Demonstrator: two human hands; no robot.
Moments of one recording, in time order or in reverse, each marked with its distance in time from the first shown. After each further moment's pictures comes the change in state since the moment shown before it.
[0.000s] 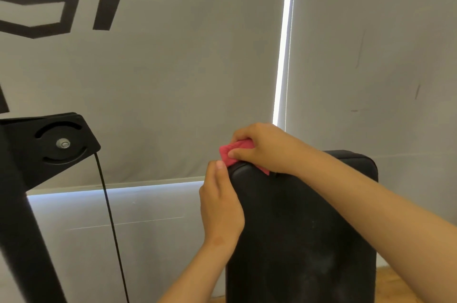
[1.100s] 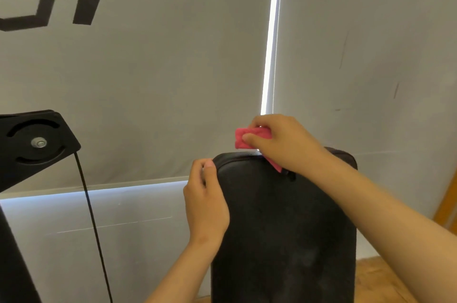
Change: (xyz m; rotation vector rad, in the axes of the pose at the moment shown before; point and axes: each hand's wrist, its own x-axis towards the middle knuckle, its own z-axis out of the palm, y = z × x) left_hand 0.004 -0.009 0.001 0.028 0.018 0.043; right_hand -0.028 0.020 -0.015 -0.013 0.281 0.138
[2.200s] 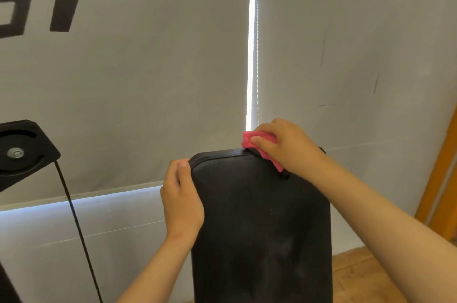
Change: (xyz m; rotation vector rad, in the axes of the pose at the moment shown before) left_hand 0.000 -0.001 0.001 0.021 0.009 -0.012; right_hand -0.023 0.052 -0.016 -0.088 0.041 0.045
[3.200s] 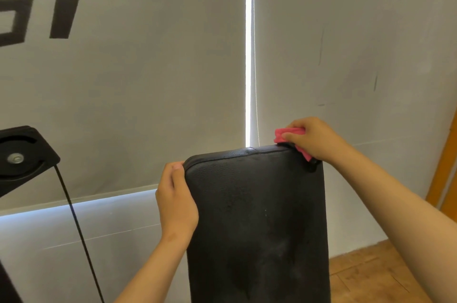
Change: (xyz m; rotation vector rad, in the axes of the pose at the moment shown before) left_hand -0.001 -0.001 0.001 0.004 0.000 -0.006; right_hand 0.010 0.062 -0.023 0.111 0.003 0.270
